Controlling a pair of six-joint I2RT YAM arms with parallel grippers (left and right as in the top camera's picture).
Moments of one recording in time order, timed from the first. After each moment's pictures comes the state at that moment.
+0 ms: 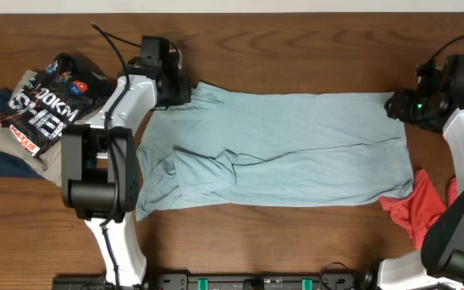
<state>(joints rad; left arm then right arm) -0.11 2.07 1.49 -0.59 0.18 -0.18 -0.30 1.70 1.26 -0.65 -0.22 0.07</state>
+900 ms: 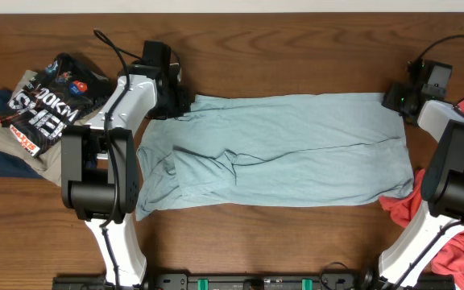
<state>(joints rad) -0.11 2.07 1.49 -0.73 0.18 -0.20 -0.30 2.11 1.26 -0.09 -0.12 0.12</state>
